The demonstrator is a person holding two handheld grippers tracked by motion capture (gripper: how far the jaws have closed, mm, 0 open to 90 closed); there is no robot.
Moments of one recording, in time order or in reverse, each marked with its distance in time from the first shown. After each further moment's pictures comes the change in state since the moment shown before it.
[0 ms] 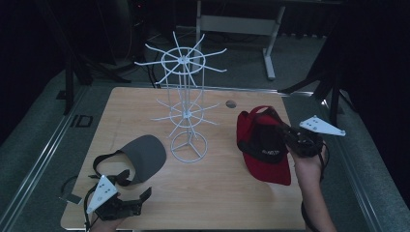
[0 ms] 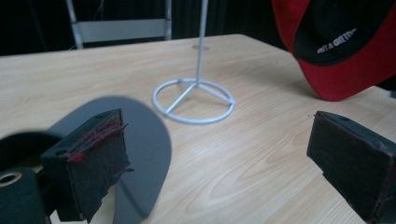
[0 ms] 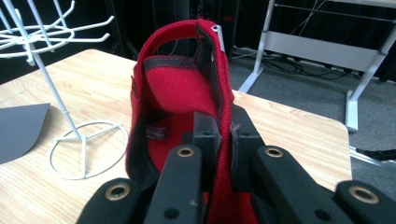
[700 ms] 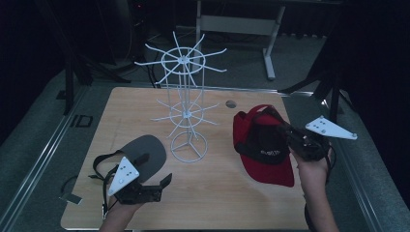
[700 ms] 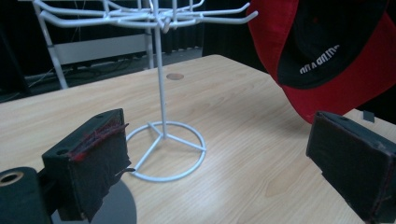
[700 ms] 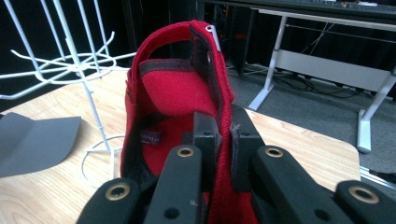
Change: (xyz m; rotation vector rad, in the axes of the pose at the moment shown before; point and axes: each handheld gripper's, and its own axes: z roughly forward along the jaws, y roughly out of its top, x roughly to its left) left arm -0.031 0.062 0.034 -0.014 -0.064 0.069; right arm 0.018 0.020 -0.028 -0.062 0.050 -0.021
